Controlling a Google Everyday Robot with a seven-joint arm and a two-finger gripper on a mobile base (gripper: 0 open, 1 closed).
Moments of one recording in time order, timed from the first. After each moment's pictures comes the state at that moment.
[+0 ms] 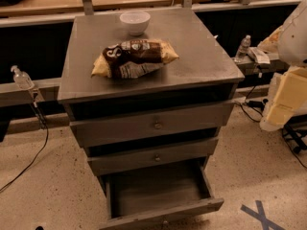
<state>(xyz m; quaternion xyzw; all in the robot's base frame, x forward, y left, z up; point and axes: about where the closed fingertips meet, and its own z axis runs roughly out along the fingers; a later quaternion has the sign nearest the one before) 0.439 -0.216 0.978 -0.60 0.78 -0.04 0.16</state>
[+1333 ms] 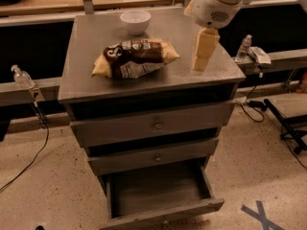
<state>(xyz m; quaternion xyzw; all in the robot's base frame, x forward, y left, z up) 0.611 -0.114 0.973 -0.70 0.68 -0.07 0.22</state>
